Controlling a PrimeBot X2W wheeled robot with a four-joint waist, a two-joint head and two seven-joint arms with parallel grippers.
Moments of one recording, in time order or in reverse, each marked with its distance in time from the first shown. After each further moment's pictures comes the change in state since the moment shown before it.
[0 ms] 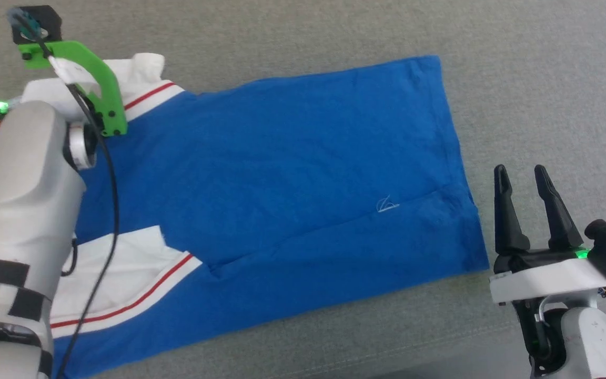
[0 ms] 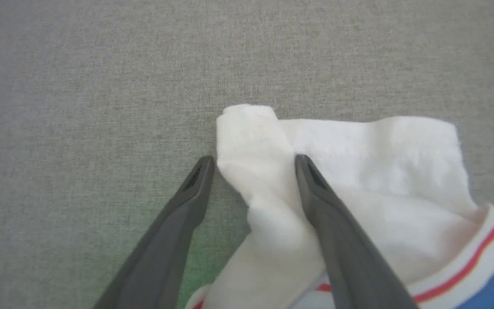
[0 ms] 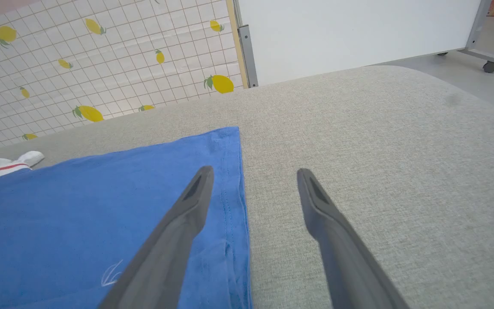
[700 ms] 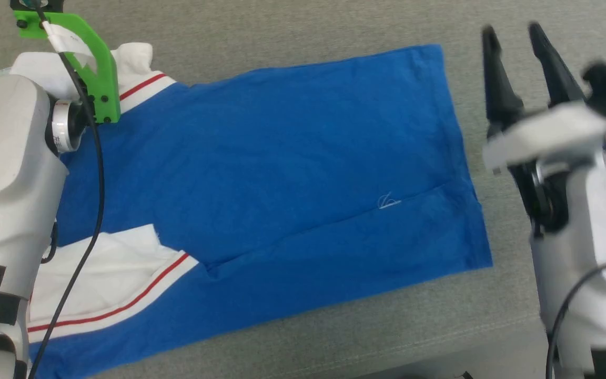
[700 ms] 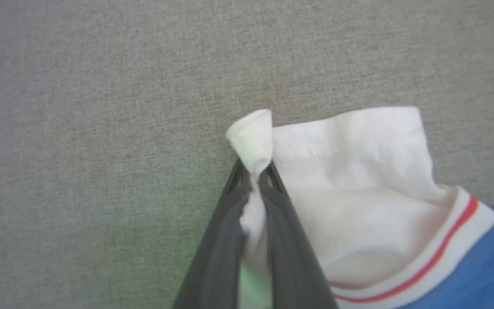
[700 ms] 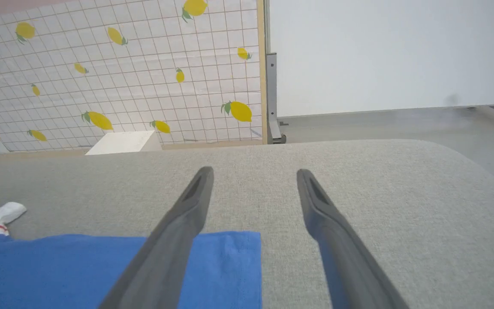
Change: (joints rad) left arm -0.011 0.082 -0.065 -0.200 -0.006 -0.043 0.243; right arm -0.451 0.000 0.004 0.153 -0.077 0.000 0.193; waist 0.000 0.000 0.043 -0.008
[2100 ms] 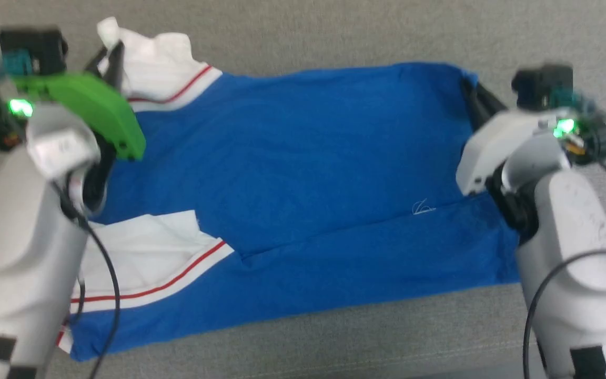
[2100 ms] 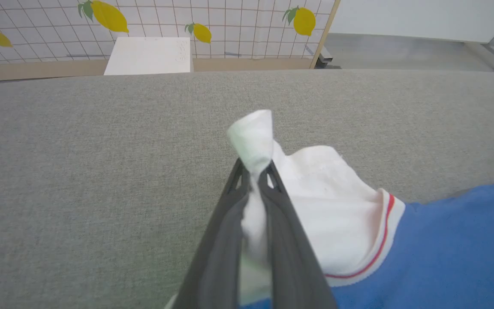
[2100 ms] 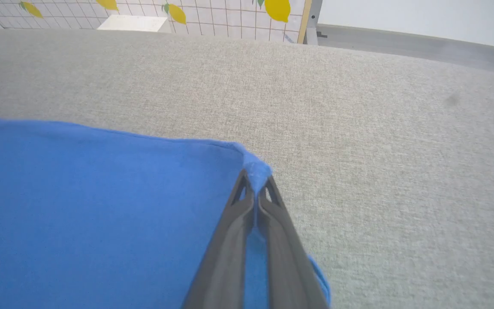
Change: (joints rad) left arm 0.252 -0.011 0.105 -0.255 -0.120 -0.105 -0.535; right arm -0.047 0.000 0.037 0.178 -0.143 0.000 0.232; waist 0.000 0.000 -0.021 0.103
